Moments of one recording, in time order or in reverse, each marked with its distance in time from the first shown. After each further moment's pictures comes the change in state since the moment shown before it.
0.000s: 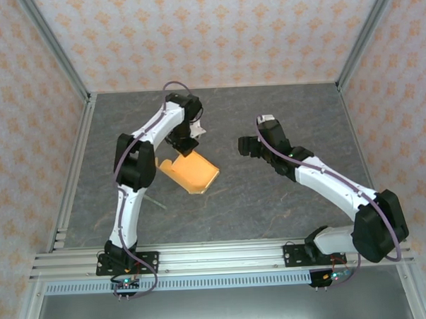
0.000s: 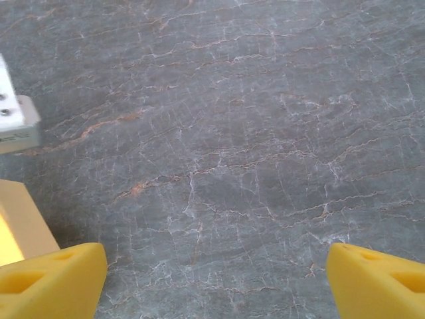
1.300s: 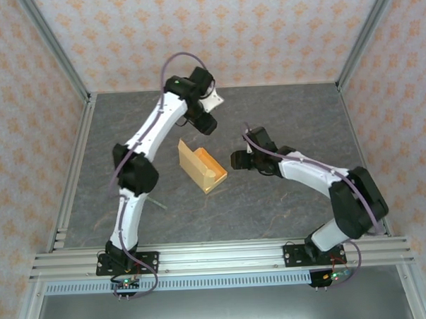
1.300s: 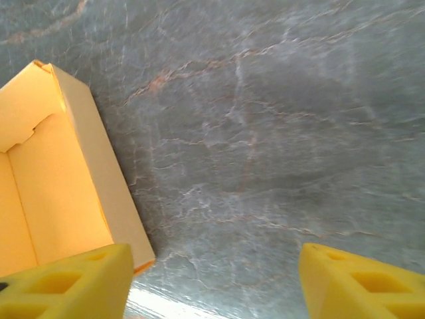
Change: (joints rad) left arm -0.065 -0.139 0.229 0.135 0.065 -0.073; right arm 0.012 0.236 0.004 -0.013 -0.255 0.085
